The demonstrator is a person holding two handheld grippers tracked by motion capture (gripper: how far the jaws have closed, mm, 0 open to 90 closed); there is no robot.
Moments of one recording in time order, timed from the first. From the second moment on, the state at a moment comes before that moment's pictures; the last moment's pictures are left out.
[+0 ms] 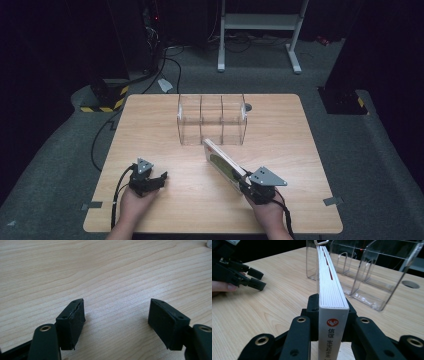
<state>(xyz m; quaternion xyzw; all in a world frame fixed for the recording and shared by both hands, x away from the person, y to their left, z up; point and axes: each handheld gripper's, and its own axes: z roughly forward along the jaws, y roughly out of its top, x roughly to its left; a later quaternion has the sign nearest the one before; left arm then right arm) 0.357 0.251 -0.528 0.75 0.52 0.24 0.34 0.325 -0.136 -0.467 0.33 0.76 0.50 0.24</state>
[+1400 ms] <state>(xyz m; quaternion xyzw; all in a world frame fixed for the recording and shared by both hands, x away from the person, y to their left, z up) 0.359 0.249 -0.528 0.75 0.51 0.23 0.34 0.338 -0.164 -0.443 0.41 0.70 0.50 0.31</state>
